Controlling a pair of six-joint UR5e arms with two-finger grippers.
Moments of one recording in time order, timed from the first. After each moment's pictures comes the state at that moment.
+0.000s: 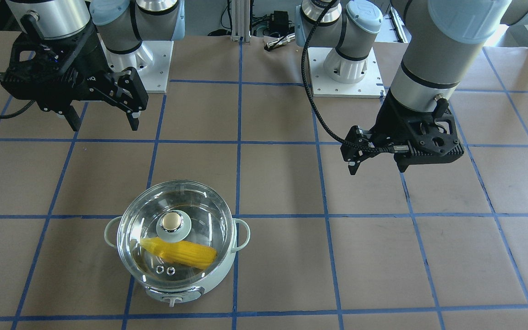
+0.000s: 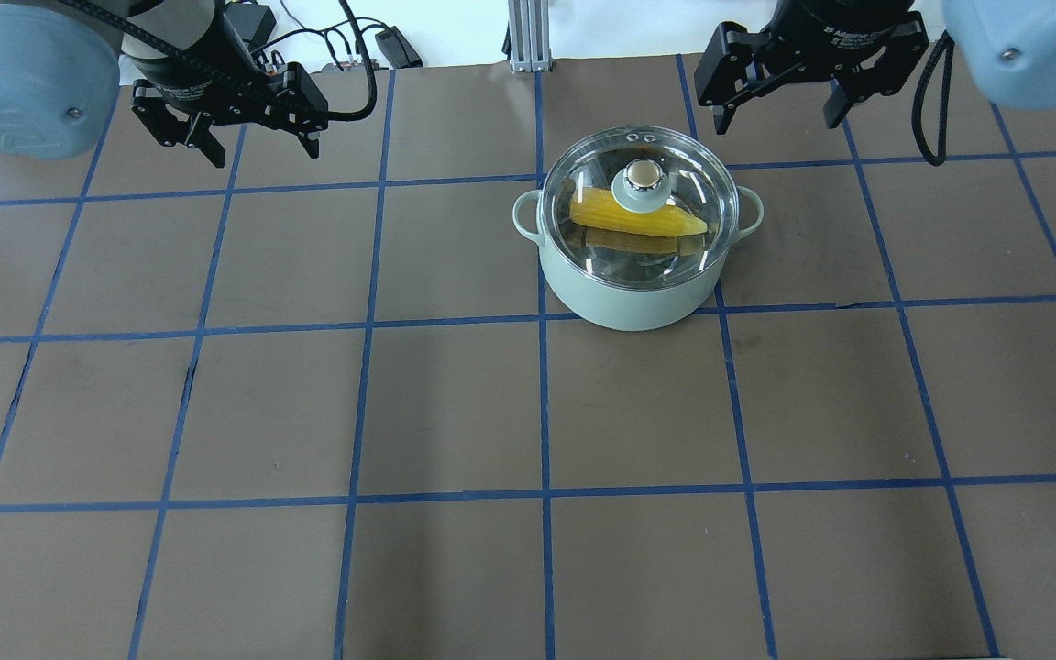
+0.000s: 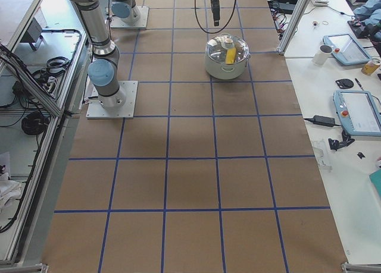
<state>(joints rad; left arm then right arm) -1.56 -1.71 -1.49 -1.38 1.58 -0.06 1.63 -1.53 1.45 -1.65 -1.56 0.04</state>
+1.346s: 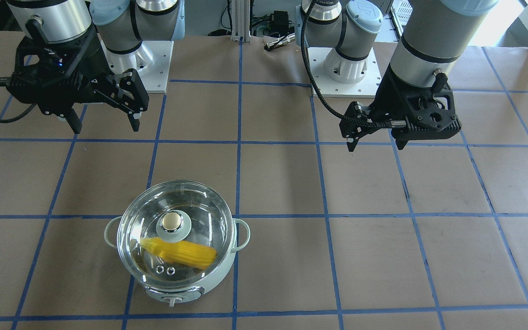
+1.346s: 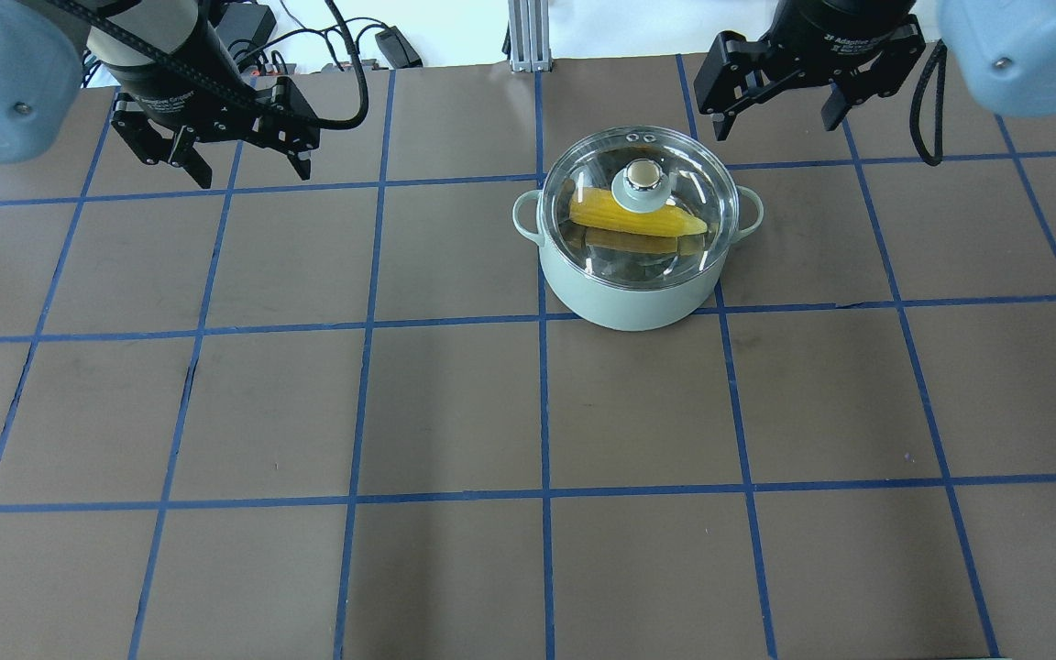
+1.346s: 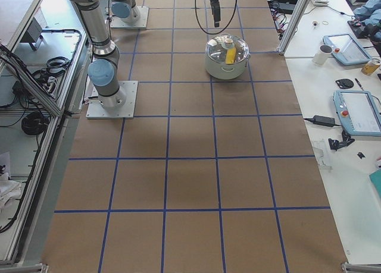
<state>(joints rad) -1.56 -1.66 -1.49 -1.49 1.58 -0.05 1.63 -1.53 1.46 -1.66 -1.56 0.00</state>
